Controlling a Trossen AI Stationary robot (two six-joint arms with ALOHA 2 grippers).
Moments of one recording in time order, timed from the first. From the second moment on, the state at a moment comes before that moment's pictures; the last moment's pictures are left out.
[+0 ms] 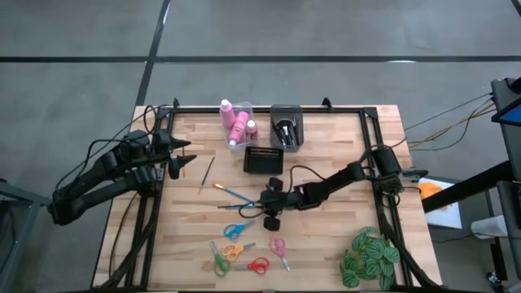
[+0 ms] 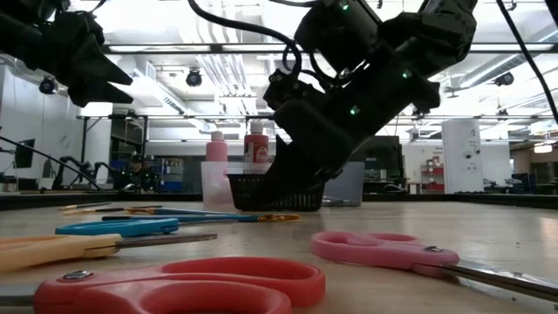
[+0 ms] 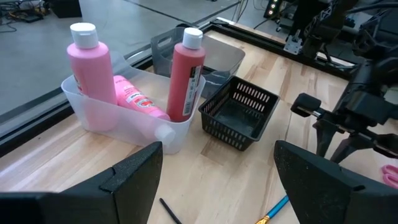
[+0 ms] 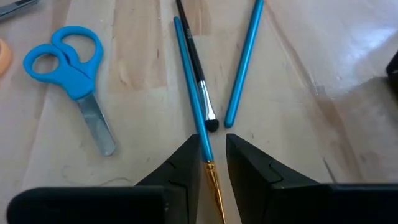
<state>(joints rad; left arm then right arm) 0.56 0.21 0.42 -0.60 0.16 -0.11 0.22 2.03 1.03 0.29 0.23 0.29</state>
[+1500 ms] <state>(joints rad) 0.56 0.21 0.42 -0.60 0.16 -0.11 0.20 2.03 1.03 0.20 0.19 0.30</state>
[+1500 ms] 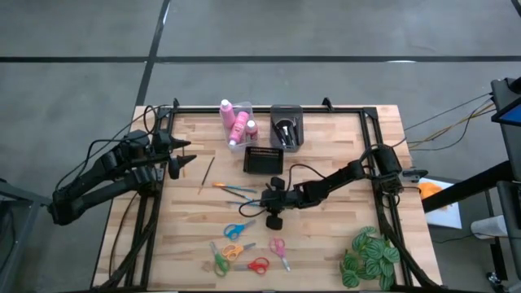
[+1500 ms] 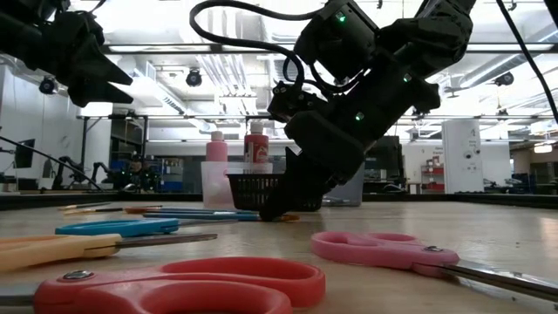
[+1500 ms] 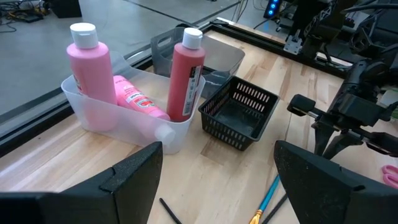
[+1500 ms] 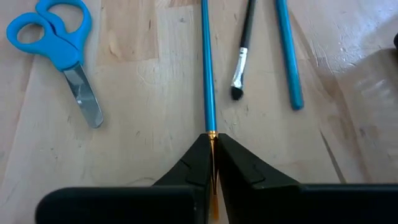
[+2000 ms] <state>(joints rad) 0.56 0.21 0.42 -0.60 0.16 -0.11 0.20 2.03 1.03 0.20 0.19 0.31</state>
